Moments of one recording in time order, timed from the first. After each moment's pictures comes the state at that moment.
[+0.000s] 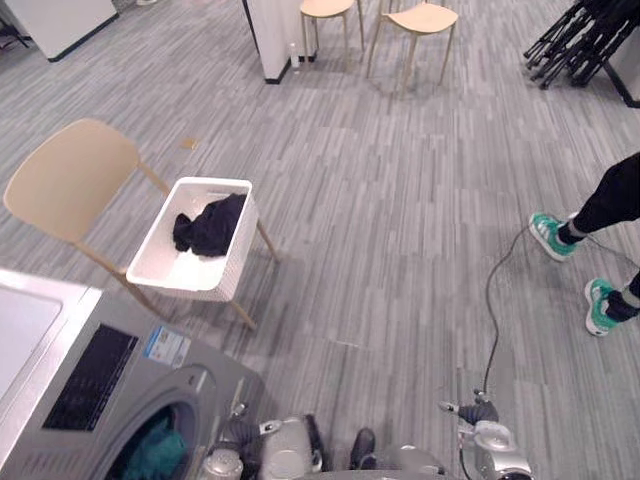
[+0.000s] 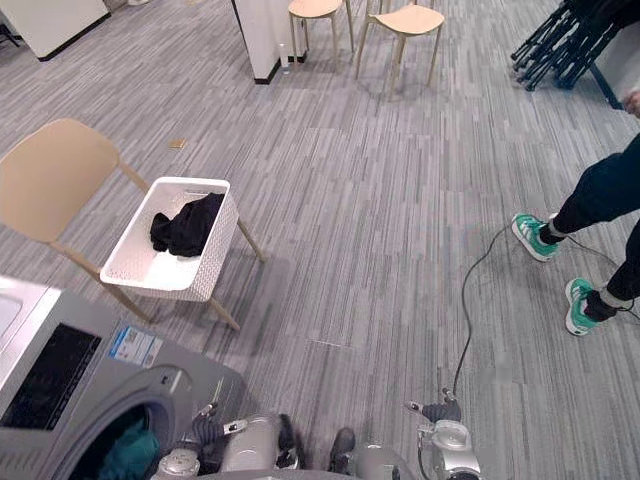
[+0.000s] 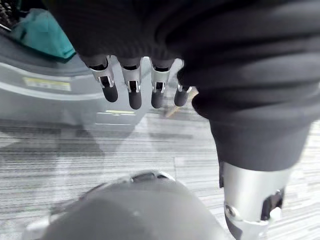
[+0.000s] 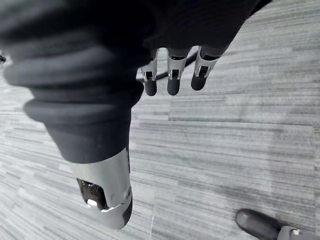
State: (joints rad) left arm 0.14 0.09 0.01 0.83 0.22 0.01 0.12; right arm -0.02 -0.16 -0.14 0.96 -0.03 0.03 -0.24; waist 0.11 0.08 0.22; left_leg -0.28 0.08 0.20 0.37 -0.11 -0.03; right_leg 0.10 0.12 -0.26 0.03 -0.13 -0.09
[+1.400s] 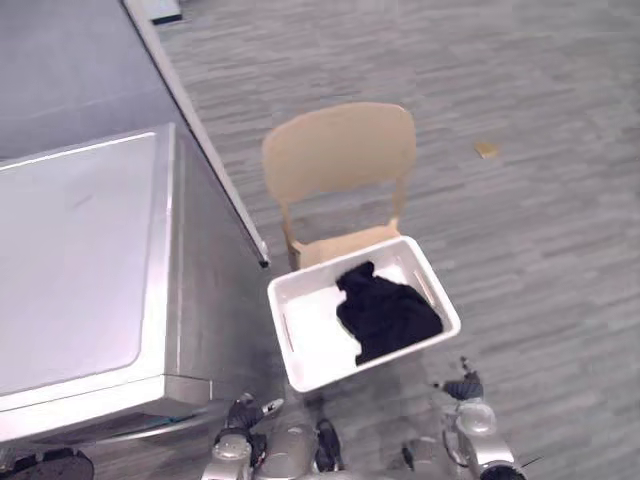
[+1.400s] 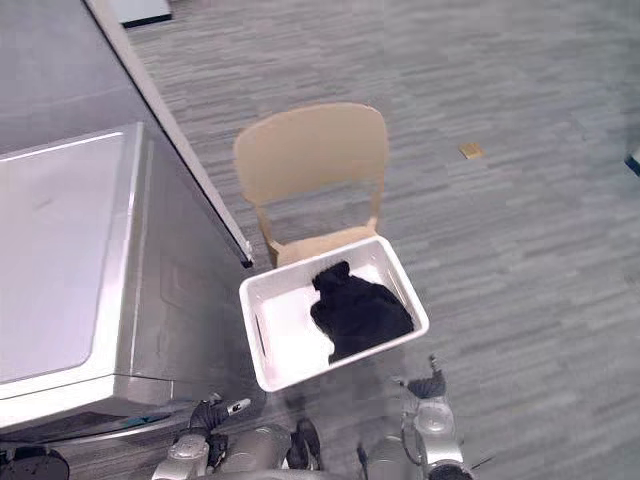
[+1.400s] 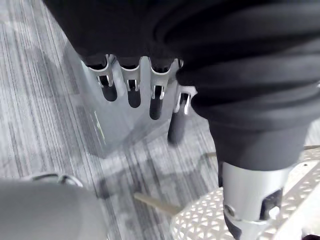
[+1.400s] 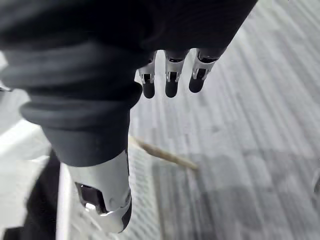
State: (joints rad) left arm 0.07 0.05 0.01 0.88 0.08 0.01 0.19; right arm 0.00 -0.23 -0.19 0.68 -0.14 0.02 -0.30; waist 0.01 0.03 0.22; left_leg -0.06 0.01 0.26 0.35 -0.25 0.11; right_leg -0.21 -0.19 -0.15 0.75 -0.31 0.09
